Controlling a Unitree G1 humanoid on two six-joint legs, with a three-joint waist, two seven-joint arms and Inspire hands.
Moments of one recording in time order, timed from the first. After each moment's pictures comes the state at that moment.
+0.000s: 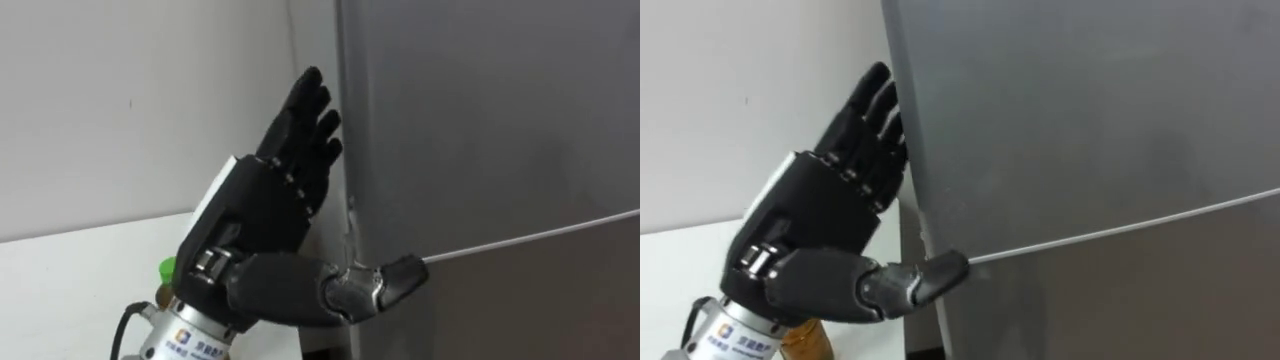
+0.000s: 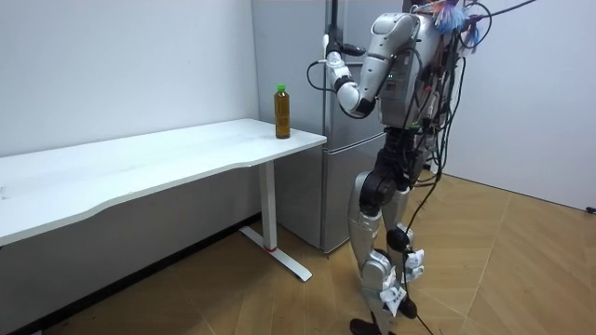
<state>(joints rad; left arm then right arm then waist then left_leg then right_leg) -0.15 0.19 -0.18 -0.47 -0.56 0.09 -0.25 0.05 -0.23 -0.03 1.28 0.39 0.00 0.15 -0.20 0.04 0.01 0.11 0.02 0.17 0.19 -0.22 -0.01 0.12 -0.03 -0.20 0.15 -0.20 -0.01</state>
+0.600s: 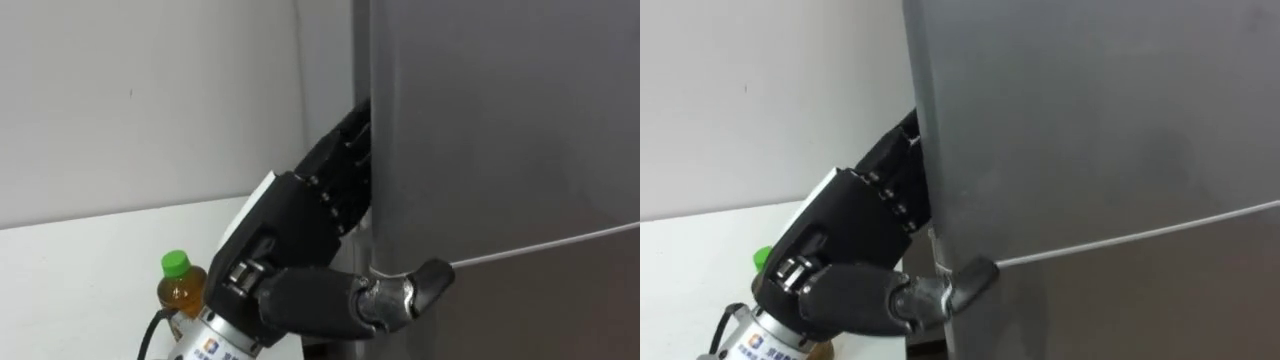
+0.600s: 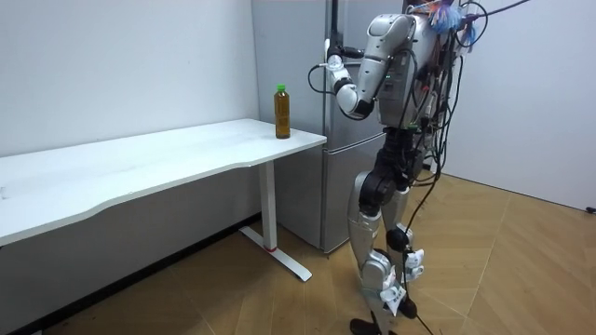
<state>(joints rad) -0.15 0.15 -0.21 -0.45 -0.56 0.11 -0.28 0.03 -0.24 0.05 1.27 0.40 0.01 0.14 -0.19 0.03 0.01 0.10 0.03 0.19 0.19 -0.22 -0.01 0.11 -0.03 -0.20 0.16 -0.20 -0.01</state>
